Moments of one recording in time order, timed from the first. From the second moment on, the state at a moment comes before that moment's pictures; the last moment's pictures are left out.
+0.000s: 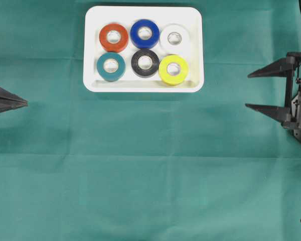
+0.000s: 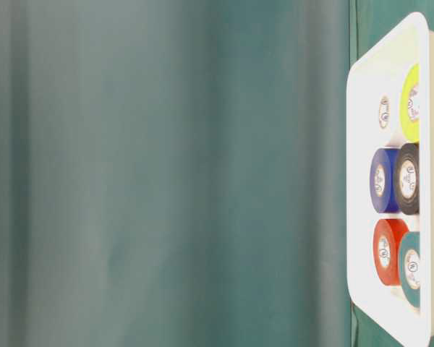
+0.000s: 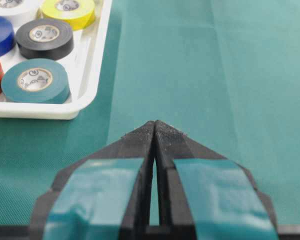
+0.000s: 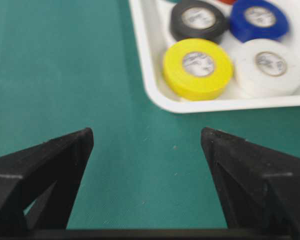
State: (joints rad) left arm 0.00 -1.36 1.55 -0.02 0.00 -0.02; right arm -0.12 -1.01 1.40 -0.49 0.03 0.56
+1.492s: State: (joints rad) left arm 0.00 -1.36 1.55 -0.02 0.00 -0.02; right arm -0.07 -1.23 1.52 -0.50 -0.02 0.56
